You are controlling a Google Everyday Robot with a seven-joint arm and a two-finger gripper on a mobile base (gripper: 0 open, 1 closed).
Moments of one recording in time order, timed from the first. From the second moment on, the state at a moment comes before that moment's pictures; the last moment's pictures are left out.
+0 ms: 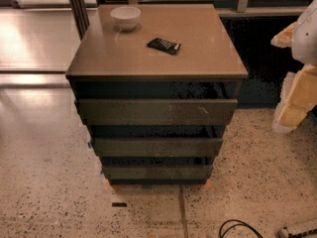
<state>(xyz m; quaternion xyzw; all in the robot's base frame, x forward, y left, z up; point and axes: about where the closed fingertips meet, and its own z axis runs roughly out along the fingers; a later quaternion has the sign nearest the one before) 0.438 -0.217 0.977 -0.60 0.78 -0.03 0.16</state>
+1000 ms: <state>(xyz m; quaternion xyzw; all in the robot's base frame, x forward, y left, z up) 0.413 -0.201 0.876 -0.58 0.80 0.00 0.18</state>
